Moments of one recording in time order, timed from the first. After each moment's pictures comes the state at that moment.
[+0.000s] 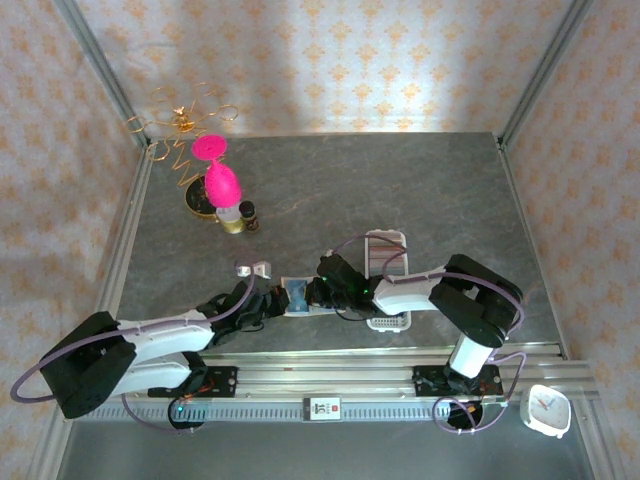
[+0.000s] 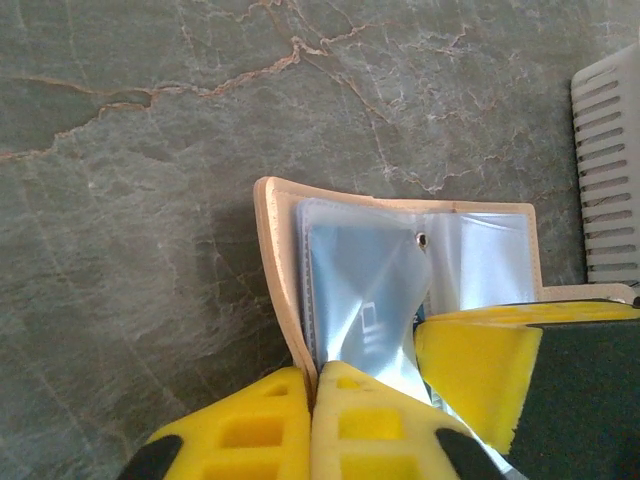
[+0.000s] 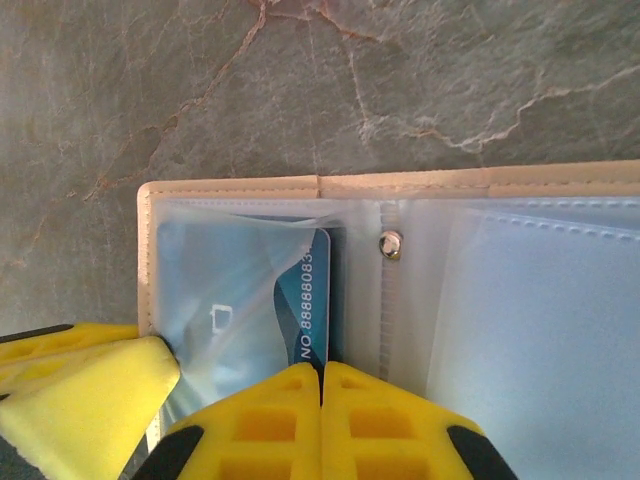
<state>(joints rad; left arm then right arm) -0.76 1.14 0.23 0.19 -0.08 -0.98 0.98 1.70 0.71 0.21 -0.11 1.03</state>
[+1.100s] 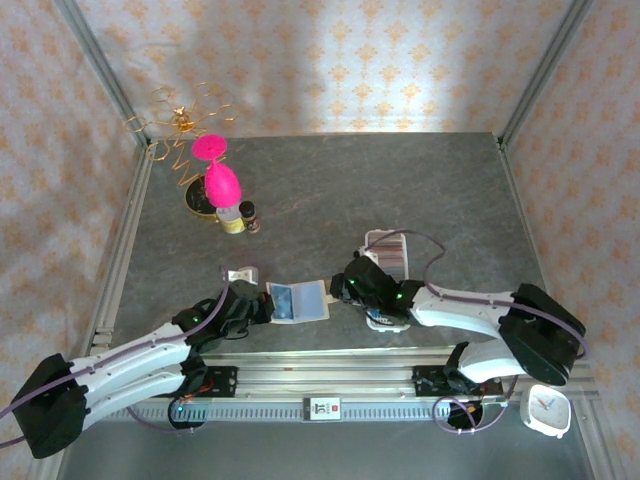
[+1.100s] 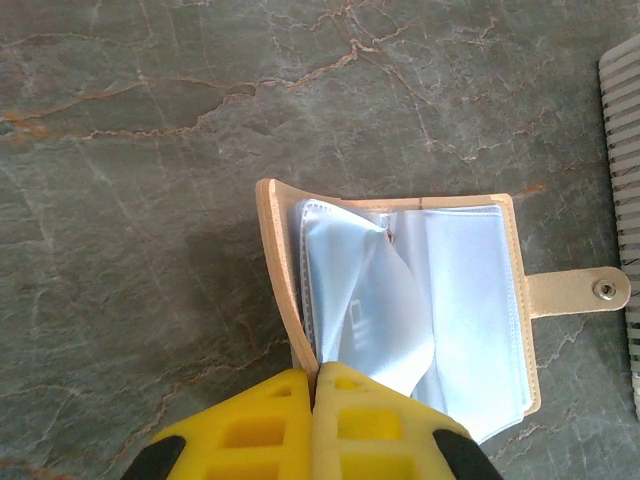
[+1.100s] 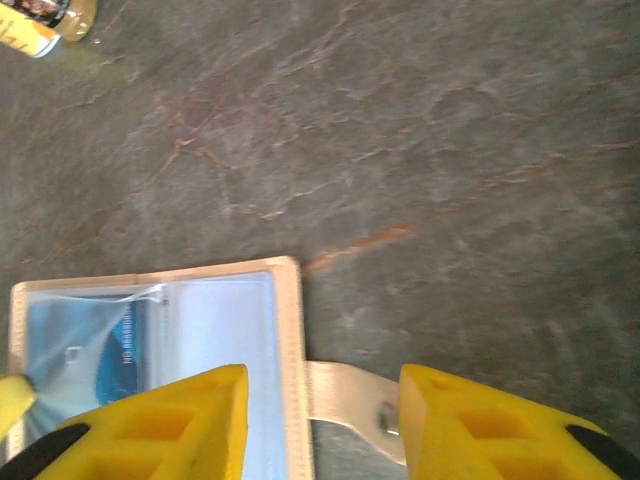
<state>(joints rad) -0.76 0.82 0.24 -0.21 -0.13 -0.92 0.94 1.32 0.57 -0.06 0.14 0.97</state>
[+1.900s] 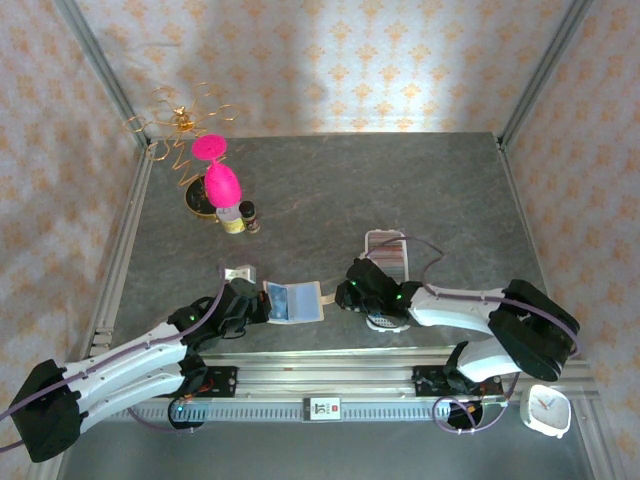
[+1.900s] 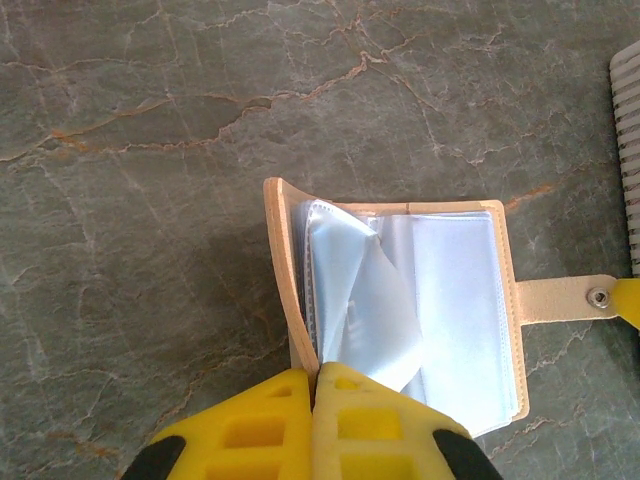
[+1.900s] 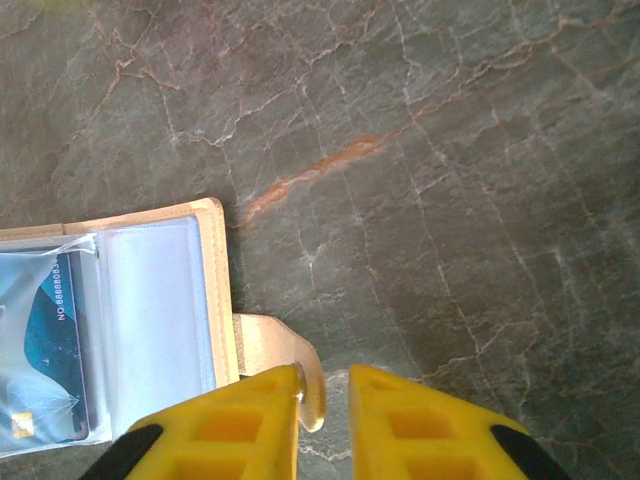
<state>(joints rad) -0.76 0.78 0.29 -0.32 -0.16 -0.91 0.91 1.38 0.53 -0.03 0.00 1.00</state>
